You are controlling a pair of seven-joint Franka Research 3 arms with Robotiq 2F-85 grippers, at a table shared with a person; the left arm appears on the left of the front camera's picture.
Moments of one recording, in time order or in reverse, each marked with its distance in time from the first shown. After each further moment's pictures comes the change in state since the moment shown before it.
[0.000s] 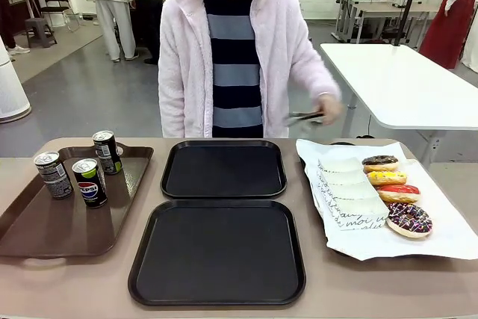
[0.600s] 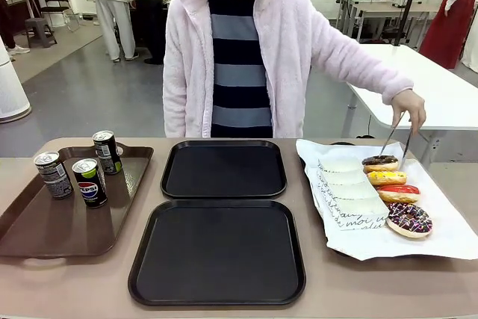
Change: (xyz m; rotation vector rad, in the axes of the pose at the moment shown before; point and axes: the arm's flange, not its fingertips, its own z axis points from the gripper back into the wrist) left arm 0.000 0.000 0.000 0.000 0.000 0.000; right arm -0.001 0.000 0.000 0.001 0.003 0.001
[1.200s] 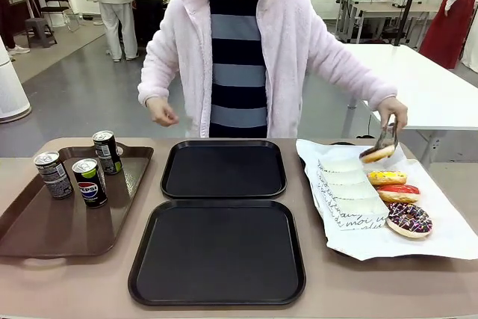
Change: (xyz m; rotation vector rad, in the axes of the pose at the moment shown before) left arm 0.000 0.000 0.000 0.000 0.000 0.000; right arm 0.000 0.000 0.000 0.000 0.000 0.001
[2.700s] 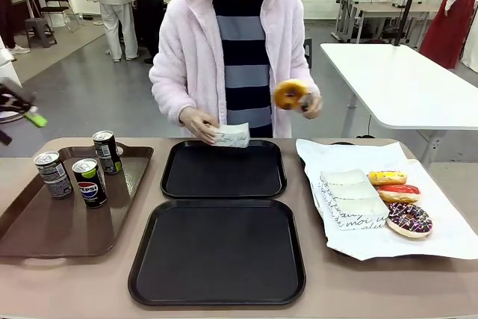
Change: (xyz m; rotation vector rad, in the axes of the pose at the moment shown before) left arm 0.111 -0.107 -0.124 0.733 0.196 0.054; right arm -0.001 0.000 0.001 0.001 -0.001 -0.001
